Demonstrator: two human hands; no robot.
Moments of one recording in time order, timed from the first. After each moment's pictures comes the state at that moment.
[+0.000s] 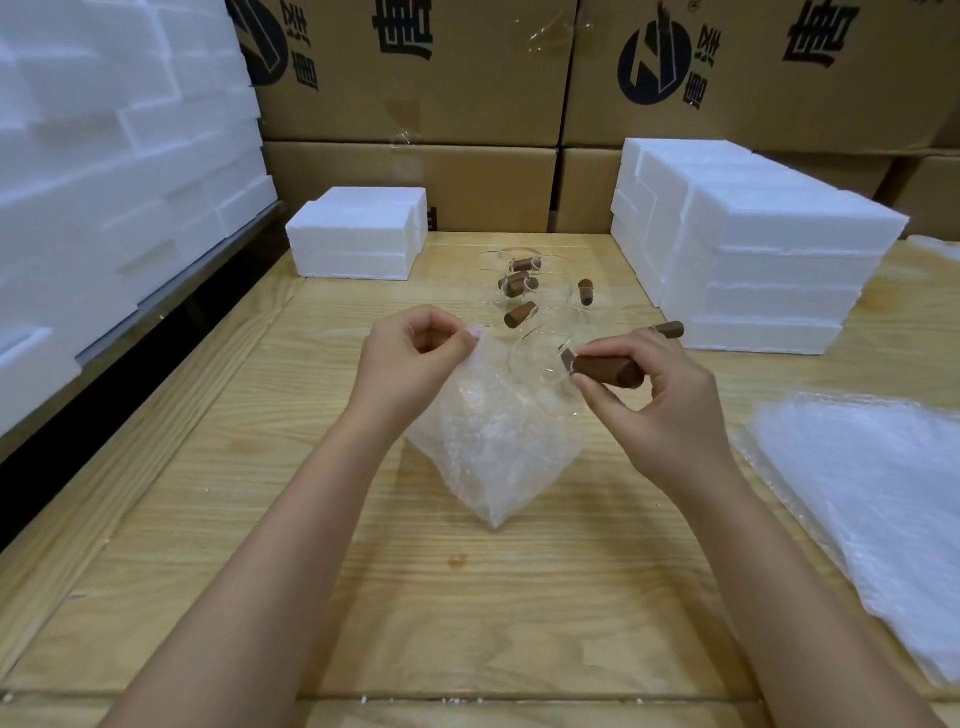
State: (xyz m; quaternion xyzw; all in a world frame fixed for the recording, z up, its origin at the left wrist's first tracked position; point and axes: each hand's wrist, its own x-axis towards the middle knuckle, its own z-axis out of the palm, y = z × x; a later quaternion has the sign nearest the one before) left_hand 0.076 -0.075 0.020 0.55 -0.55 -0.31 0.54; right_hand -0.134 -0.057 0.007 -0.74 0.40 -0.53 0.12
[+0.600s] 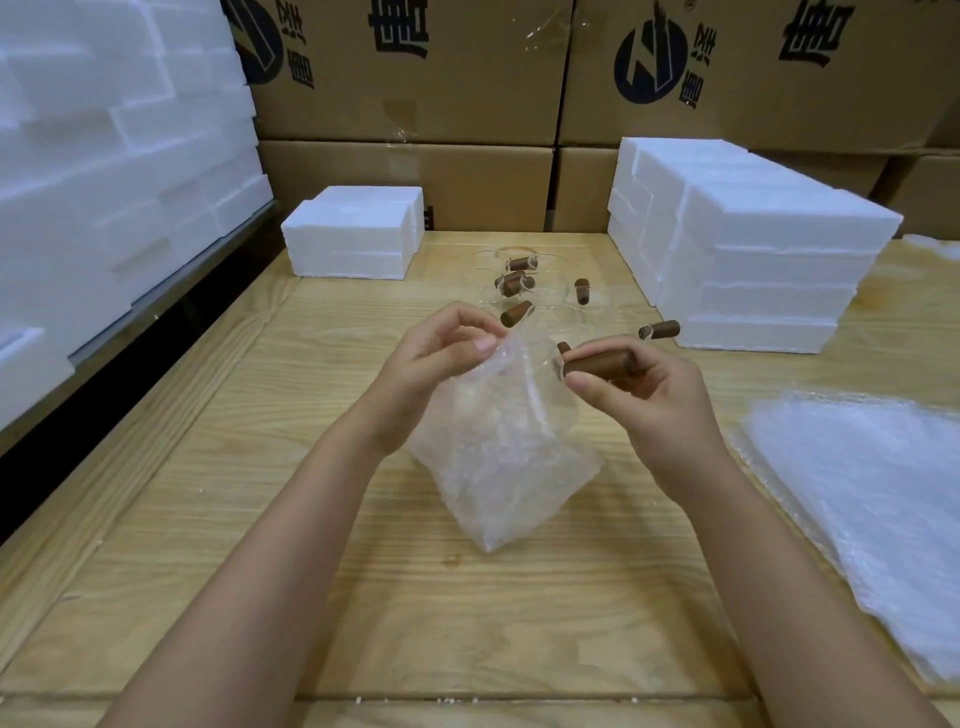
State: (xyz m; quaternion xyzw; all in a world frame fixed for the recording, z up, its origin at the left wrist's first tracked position) left_hand 0.076 -0.072 0.021 0.39 -0.65 -0.45 0.47; right_hand -0.134 -0.057 0.012 -0.65 0.38 -0.55 0.37
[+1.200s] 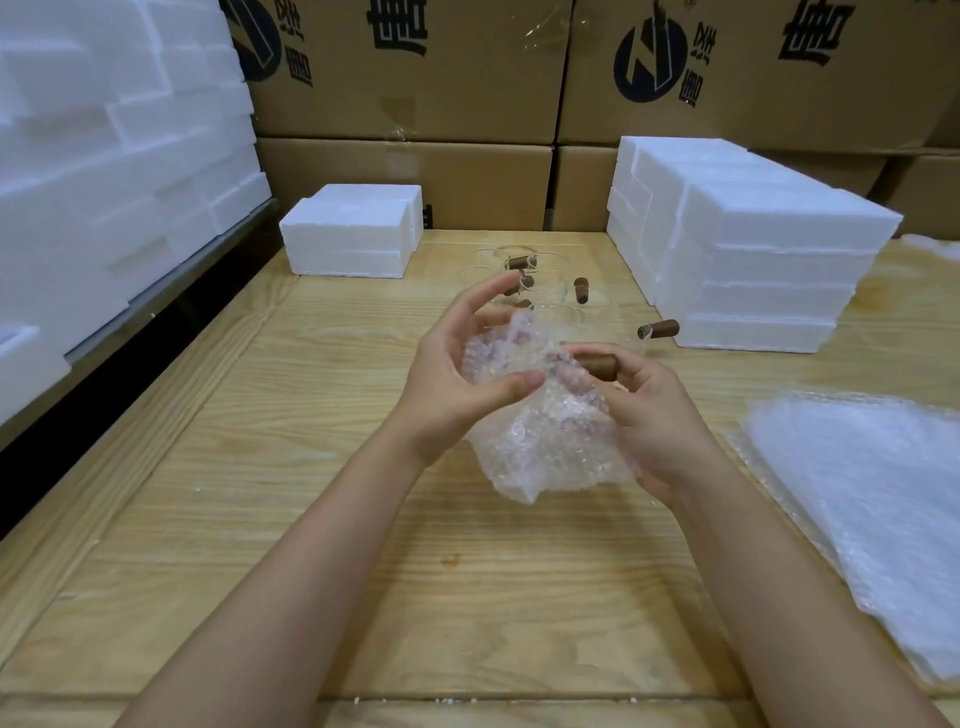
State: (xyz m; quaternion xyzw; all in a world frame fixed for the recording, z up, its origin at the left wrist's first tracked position) left_hand 0.049 -0.065 0.010 0.36 -0.65 -0.38 0.55; right_hand -0.127 -0.058 0.013 -0.54 0.40 -0.51 0.54
